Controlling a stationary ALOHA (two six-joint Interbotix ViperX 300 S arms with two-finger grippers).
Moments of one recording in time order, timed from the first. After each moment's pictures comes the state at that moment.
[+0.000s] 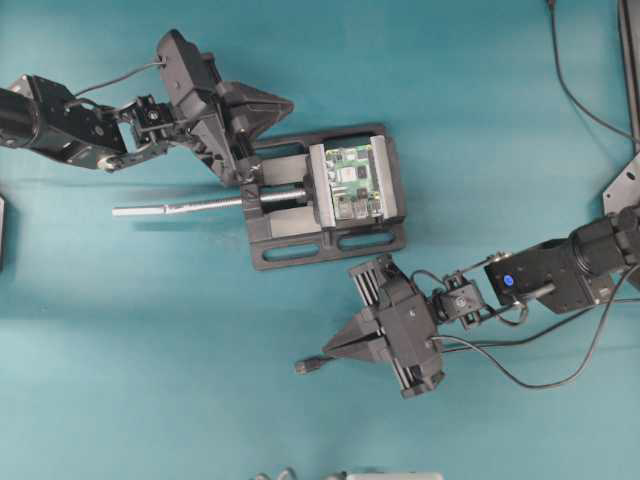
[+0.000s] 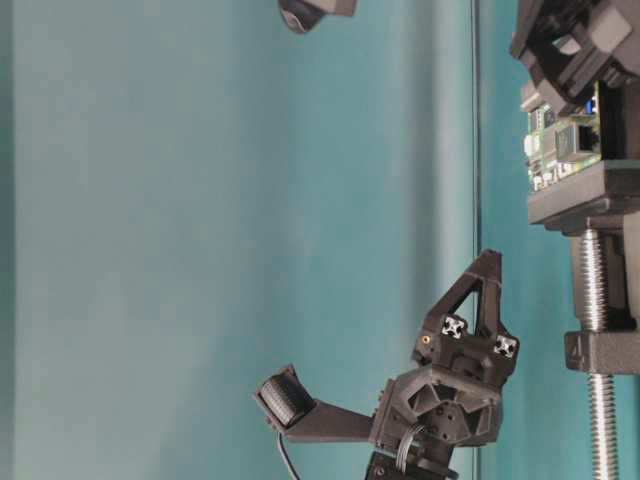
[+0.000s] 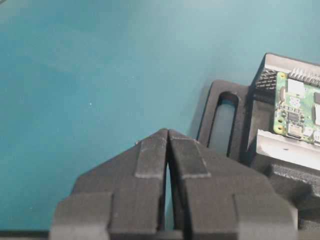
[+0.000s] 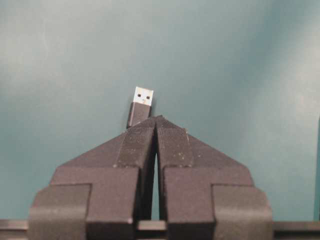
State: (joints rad) left arm 0.28 0.27 0.83 -0.11 -0.78 -0.03; right arm 0.28 0.27 0.83 -0.11 -0.78 -0.04
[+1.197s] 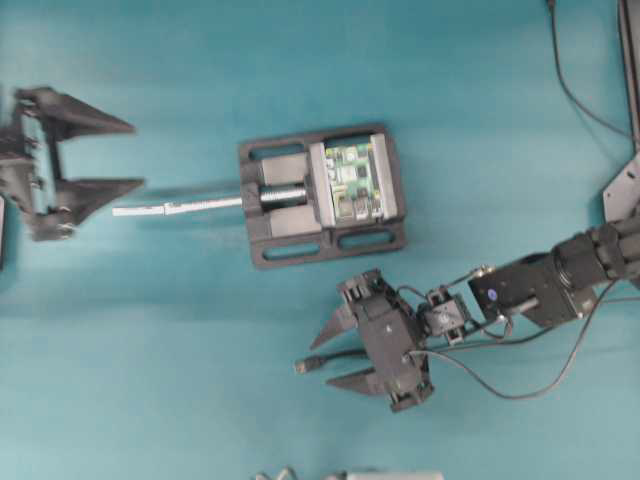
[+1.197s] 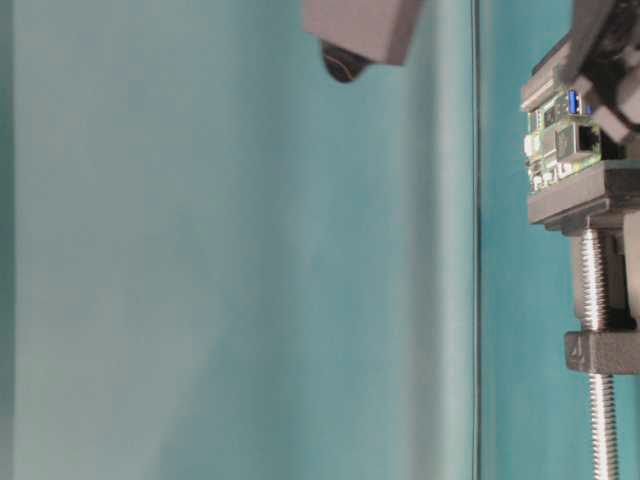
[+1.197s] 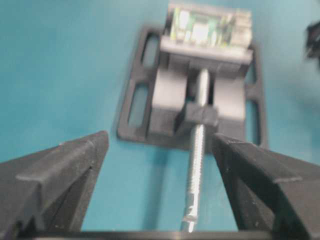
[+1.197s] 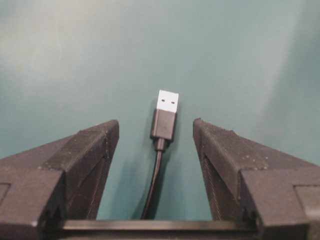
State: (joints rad) left arm 0.18 -0.73 1.36 -0.07 -0.33 -0.03; right arm 0.31 0.33 0.76 -0.11 -0.70 0.01
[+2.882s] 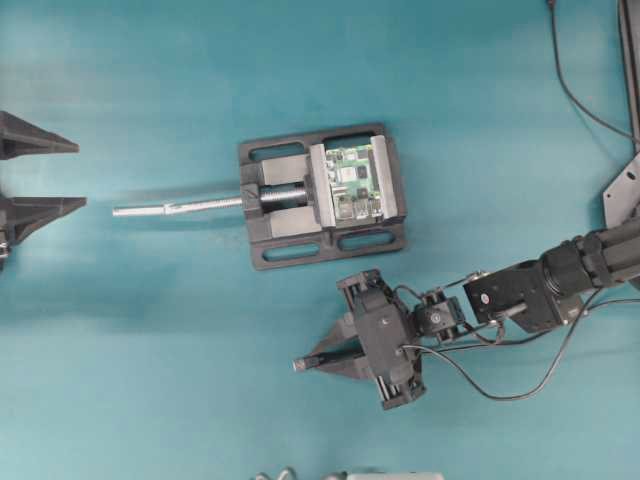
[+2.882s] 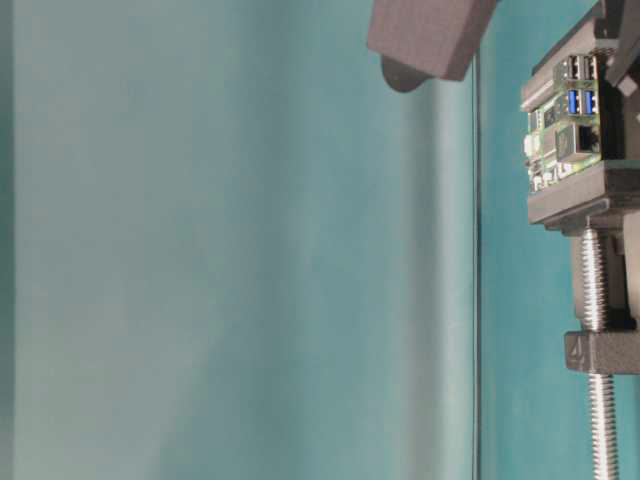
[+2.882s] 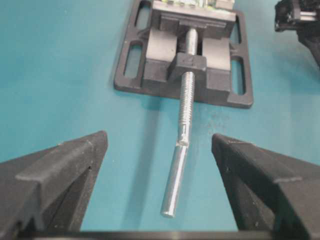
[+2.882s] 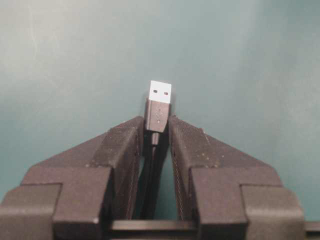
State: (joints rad) left arm 0.18 -1.16 1.48 -0.07 0.02 -0.03; right arm 0.32 0.38 0.75 -0.01 -0.67 0.00
